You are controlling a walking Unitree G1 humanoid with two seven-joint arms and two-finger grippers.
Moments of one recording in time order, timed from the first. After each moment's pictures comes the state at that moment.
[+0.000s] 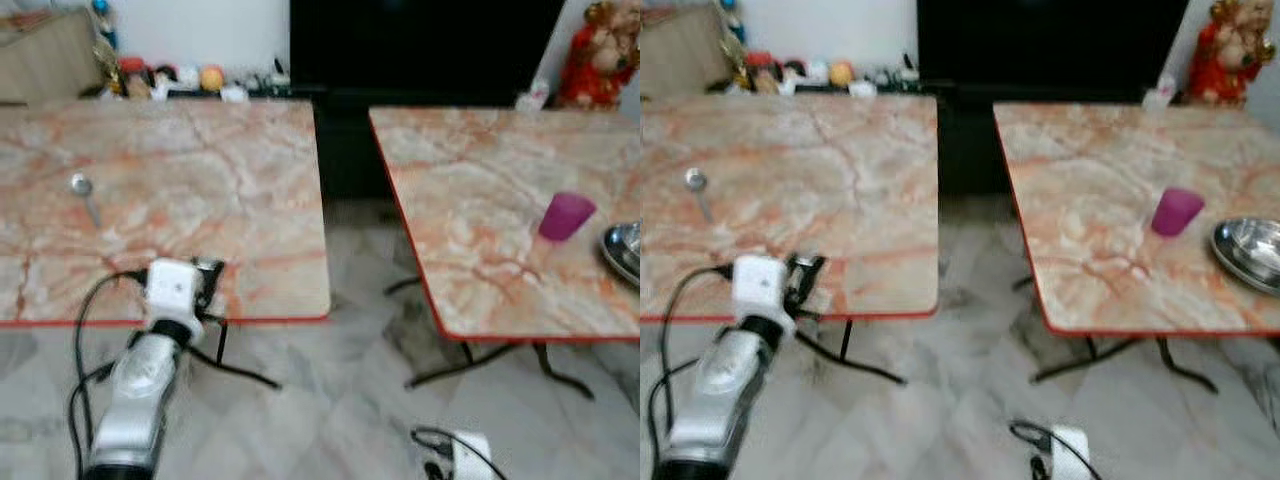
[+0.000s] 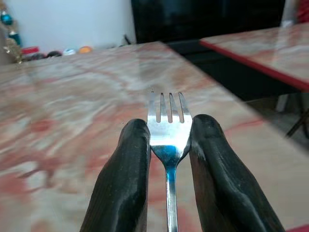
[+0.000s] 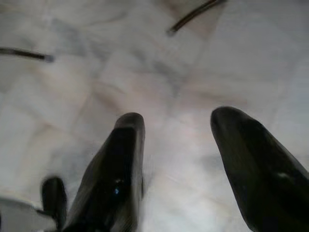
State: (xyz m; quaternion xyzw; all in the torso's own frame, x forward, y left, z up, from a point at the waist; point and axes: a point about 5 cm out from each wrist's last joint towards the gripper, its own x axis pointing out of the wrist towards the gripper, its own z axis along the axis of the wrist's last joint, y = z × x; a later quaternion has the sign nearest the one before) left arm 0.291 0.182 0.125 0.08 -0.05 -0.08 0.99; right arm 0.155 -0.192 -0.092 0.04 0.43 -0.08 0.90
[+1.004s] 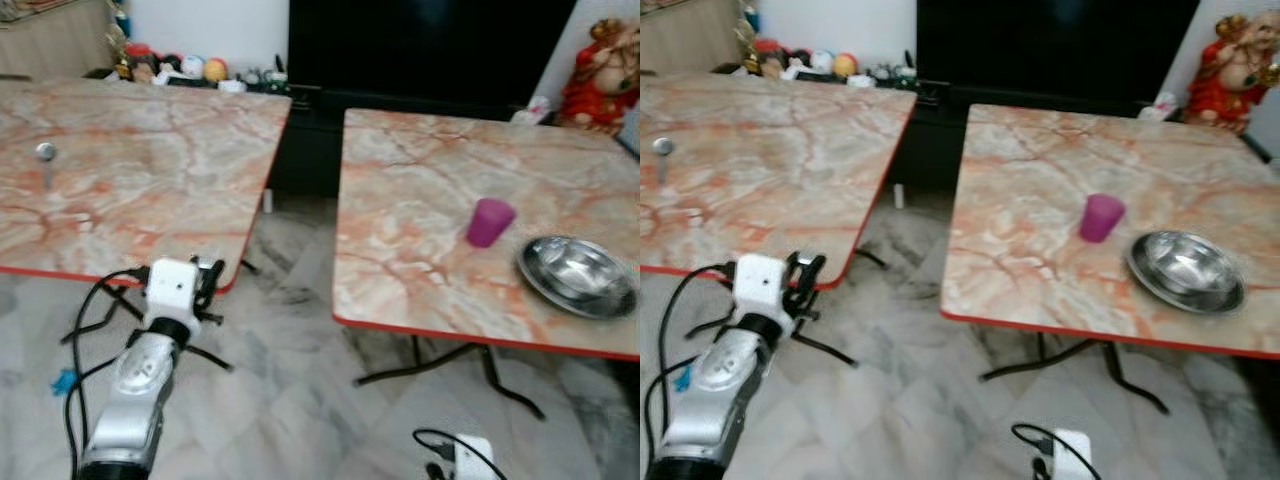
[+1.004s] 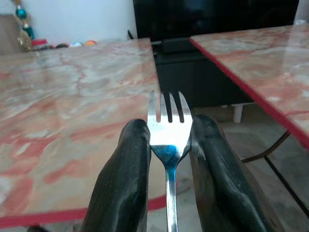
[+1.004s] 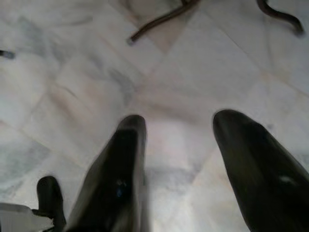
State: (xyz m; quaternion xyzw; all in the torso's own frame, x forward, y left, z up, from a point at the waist) left arm 0.292 0.198 0.127 0.10 -0.04 -0.06 0.99; right arm 0.158 -0.180 -0.093 0.05 0.43 -0.07 0.90
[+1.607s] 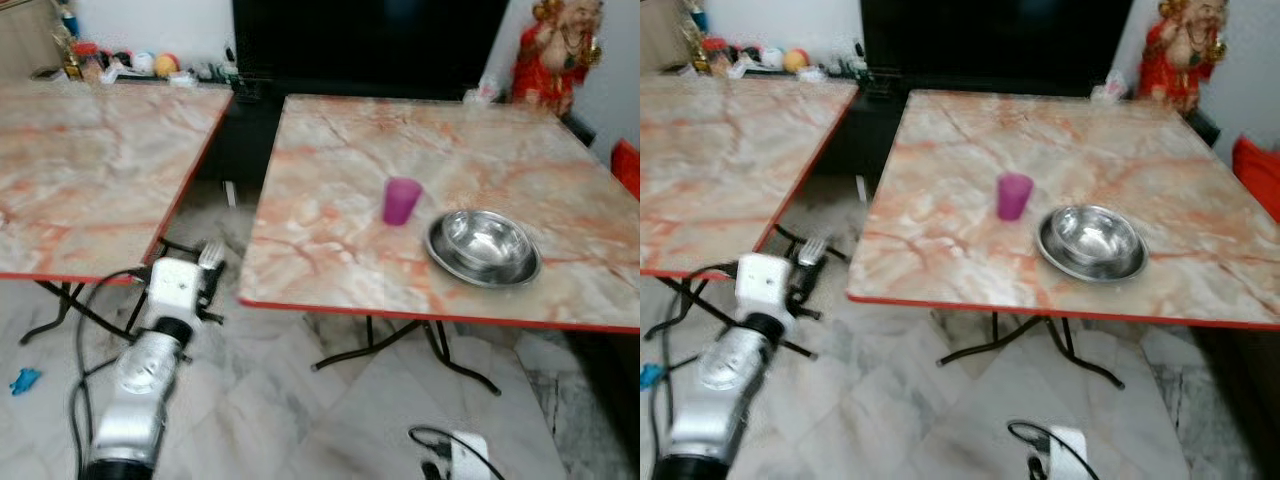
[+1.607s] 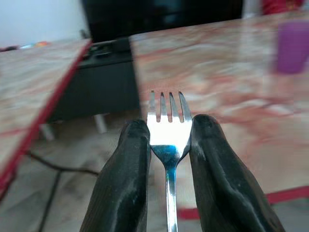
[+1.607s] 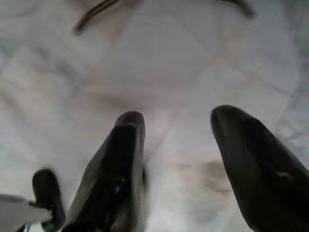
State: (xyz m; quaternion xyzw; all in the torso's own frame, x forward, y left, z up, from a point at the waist) left arm 0.294 0.175 0.122 0.09 -0.04 -0.10 0.99; right arm 0.153 -0.193 -0.093 0.04 0.43 -0.08 0.90
